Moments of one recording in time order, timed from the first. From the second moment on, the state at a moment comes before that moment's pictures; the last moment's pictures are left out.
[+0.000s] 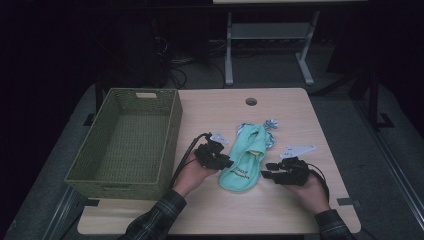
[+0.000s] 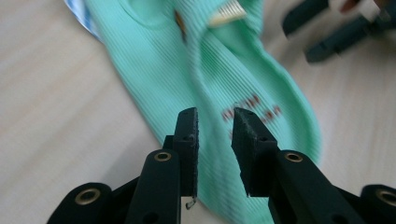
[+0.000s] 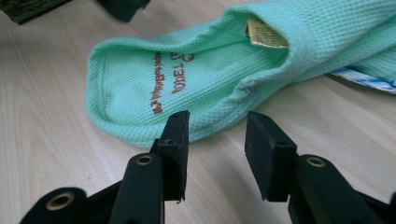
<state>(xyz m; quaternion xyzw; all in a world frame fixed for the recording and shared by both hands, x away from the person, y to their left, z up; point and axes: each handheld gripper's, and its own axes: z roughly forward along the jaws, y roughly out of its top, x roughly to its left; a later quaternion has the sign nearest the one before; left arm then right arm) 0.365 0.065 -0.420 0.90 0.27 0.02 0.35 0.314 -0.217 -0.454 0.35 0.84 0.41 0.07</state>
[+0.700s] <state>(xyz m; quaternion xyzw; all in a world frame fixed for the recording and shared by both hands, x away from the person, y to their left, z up) 0.437 0.027 -0.418 0.89 0.28 0.05 0.36 0.308 -0.189 -0.454 0.31 0.86 0.41 0.05</state>
